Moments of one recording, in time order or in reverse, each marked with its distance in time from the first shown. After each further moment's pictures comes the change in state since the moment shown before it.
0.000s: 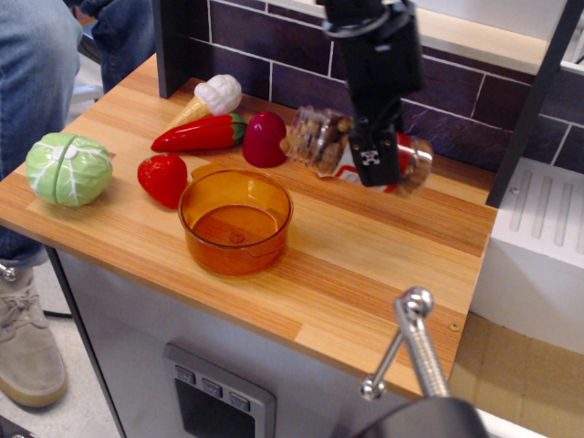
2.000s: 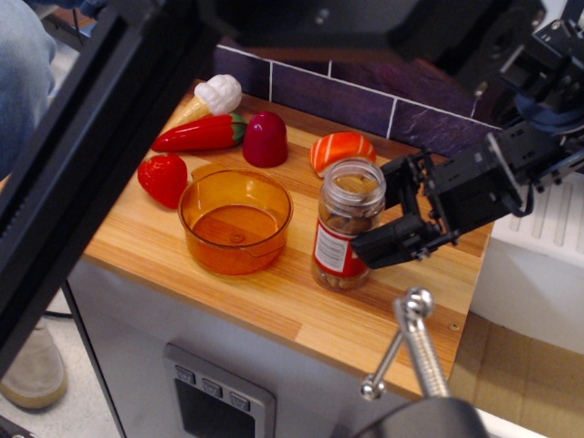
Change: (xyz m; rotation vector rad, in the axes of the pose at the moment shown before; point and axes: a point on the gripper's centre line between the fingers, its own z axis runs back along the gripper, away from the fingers) arm -0.015 -0.043 -0.041 -0.136 1.284 0.078
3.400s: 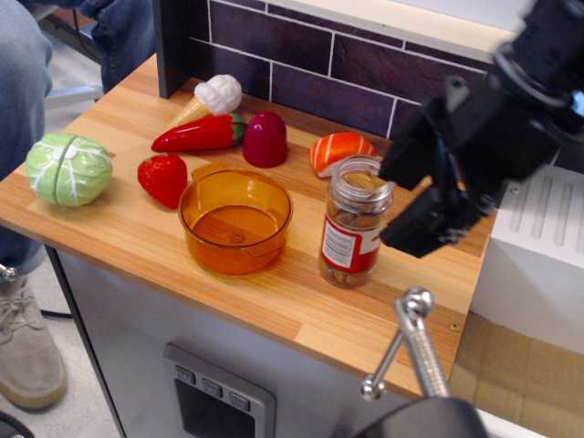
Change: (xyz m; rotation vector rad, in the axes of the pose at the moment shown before) arm -0.045 -0.049 0.051 0.150 -0.476 0.028
